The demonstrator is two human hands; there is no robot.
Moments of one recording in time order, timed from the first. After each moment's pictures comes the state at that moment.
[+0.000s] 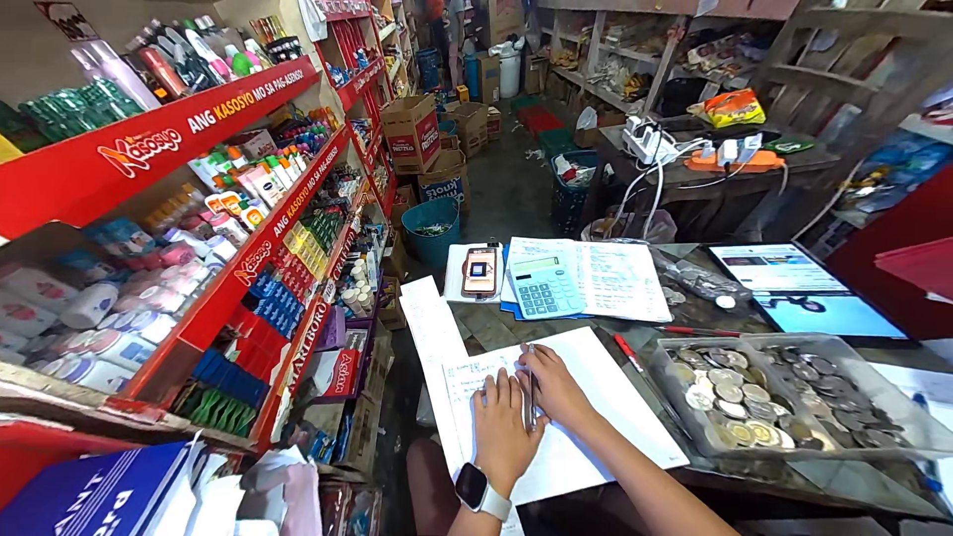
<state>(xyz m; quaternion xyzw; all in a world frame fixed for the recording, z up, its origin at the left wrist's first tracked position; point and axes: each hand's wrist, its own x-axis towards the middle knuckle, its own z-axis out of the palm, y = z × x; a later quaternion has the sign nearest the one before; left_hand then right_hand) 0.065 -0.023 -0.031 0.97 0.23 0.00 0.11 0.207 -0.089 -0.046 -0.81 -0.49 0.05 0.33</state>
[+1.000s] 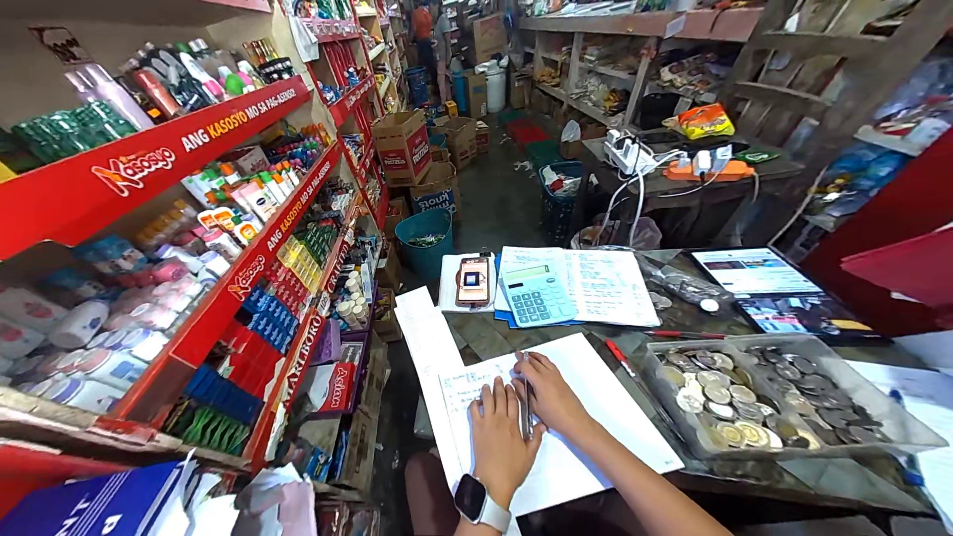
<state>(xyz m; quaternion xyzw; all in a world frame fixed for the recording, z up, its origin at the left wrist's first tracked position) 0.067 -0.024 -0.029 0.97 0.23 -0.02 0.12 0.207 -0.090 -0.045 -0.81 -0.49 0.05 0.32</state>
